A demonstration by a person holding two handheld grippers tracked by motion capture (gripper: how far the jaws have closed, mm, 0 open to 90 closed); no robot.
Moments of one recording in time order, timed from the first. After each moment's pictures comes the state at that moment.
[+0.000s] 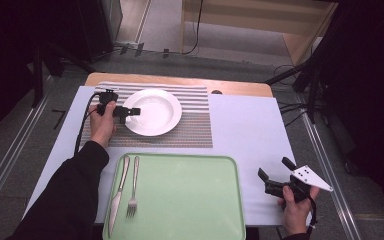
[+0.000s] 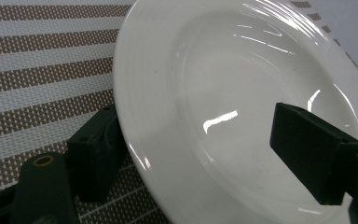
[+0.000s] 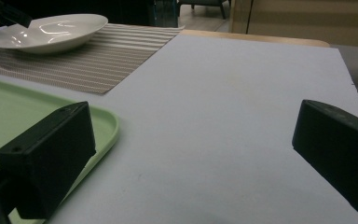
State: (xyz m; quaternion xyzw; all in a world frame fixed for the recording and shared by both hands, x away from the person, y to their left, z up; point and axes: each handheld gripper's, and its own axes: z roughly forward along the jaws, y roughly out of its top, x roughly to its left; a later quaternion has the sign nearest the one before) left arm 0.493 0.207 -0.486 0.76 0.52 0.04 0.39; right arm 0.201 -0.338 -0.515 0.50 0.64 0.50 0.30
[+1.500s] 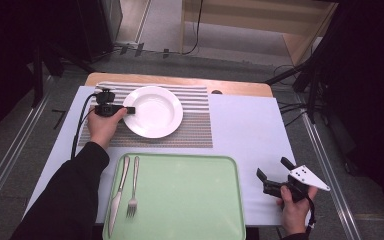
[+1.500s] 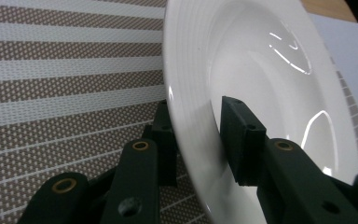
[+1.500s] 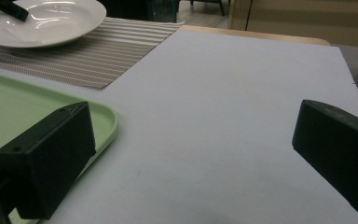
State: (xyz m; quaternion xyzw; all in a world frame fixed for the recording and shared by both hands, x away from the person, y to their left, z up) left arm 0.488 0.211 -0.476 0.73 0.56 0.01 0.40; right arm 0.202 -0.334 -0.517 0.50 0.65 0.48 0.31
